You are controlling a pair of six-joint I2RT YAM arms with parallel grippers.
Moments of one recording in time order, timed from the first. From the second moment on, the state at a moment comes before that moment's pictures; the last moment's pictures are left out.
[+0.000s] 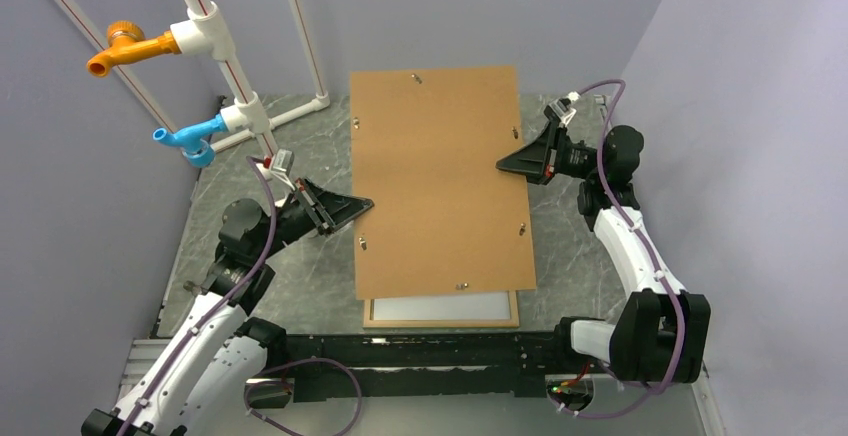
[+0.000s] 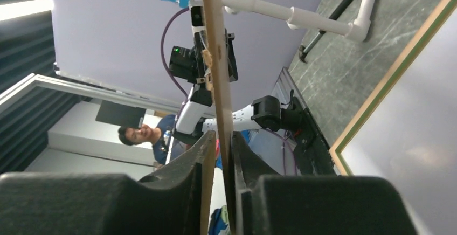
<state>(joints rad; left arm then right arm) -0.36 0.66 0.55 0.18 0.55 -1.22 -0.04 1.21 0.84 0.60 -1.35 1.45</state>
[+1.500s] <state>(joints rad) -0.34 0.85 0.71 -0.65 0.38 -0.55 -0.01 1.32 1.04 -0.48 -1.13 0.59</state>
